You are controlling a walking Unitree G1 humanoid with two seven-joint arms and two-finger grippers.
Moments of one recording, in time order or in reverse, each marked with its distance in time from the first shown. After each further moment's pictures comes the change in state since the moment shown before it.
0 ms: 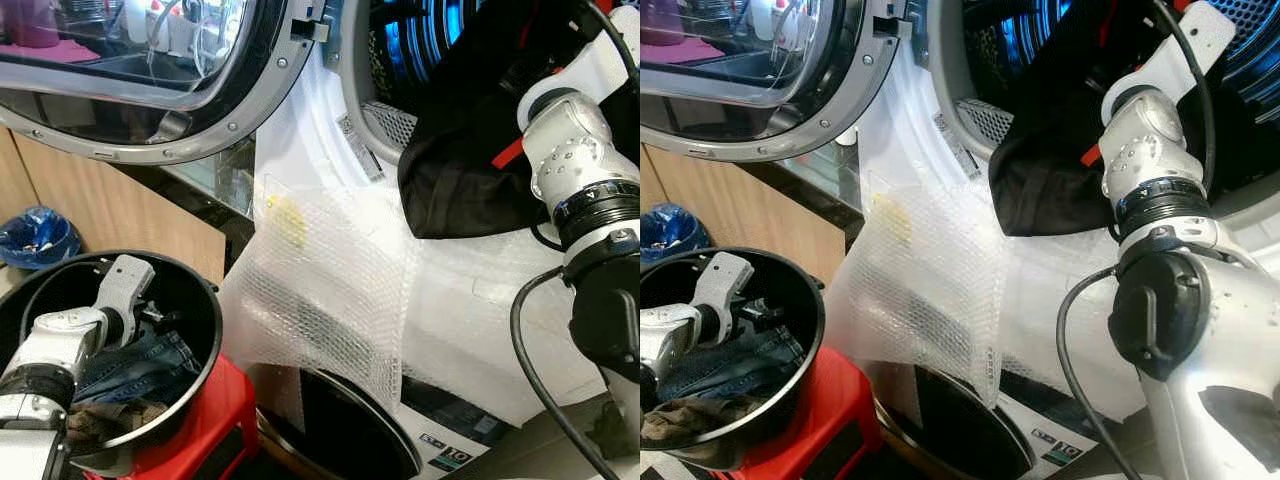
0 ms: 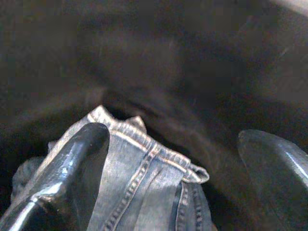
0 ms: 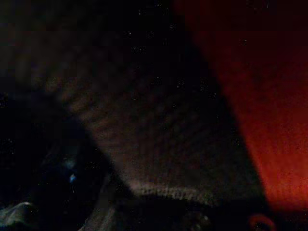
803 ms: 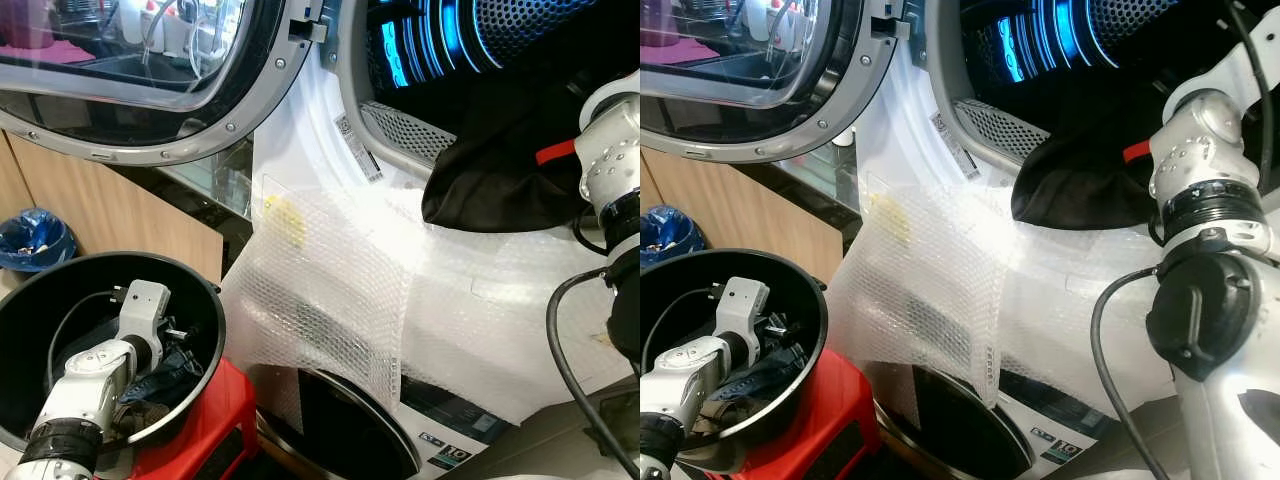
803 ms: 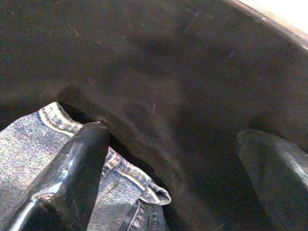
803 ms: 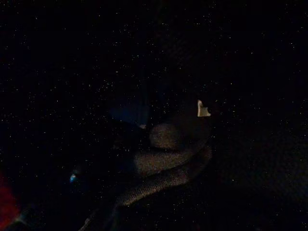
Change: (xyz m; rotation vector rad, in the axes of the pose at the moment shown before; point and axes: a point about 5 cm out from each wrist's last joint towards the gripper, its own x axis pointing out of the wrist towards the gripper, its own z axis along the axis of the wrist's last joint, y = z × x) left arm 0.001 -0.040 -0.019 -0.141 -0.134 0.035; right arm 0.003 -0.032 0.010 -0.094 -0.029 -0.117
